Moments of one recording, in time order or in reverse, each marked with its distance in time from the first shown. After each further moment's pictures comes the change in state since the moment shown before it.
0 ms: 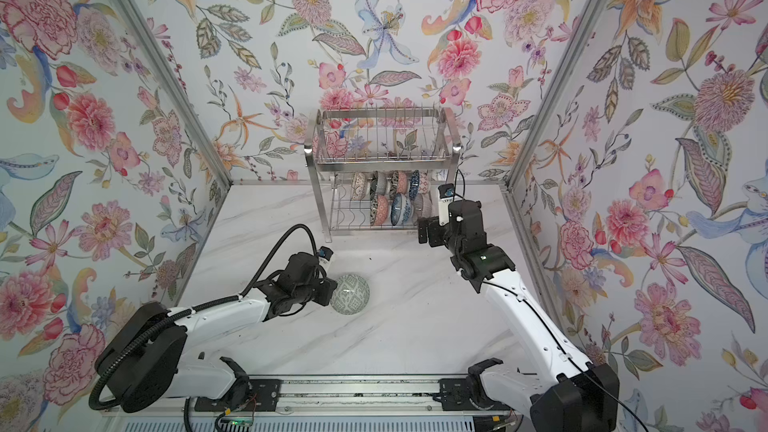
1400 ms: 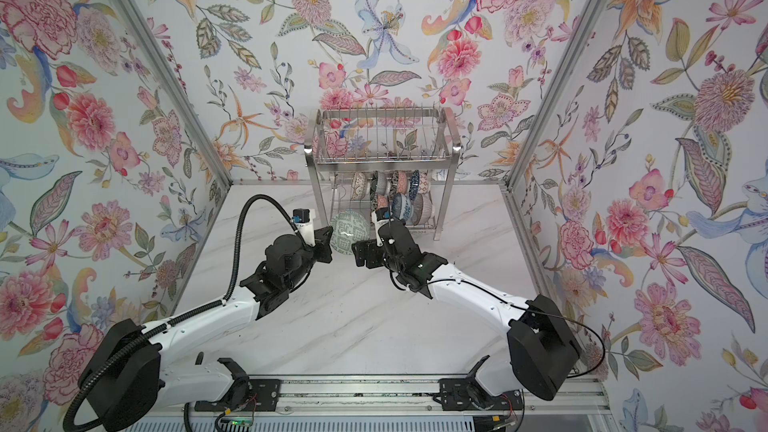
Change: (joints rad) left arm -0.010 -0.102 0.074 0.448 -0.291 -0.087; right arm 0.404 0.307 -0.044 0.282 -0.067 0.432
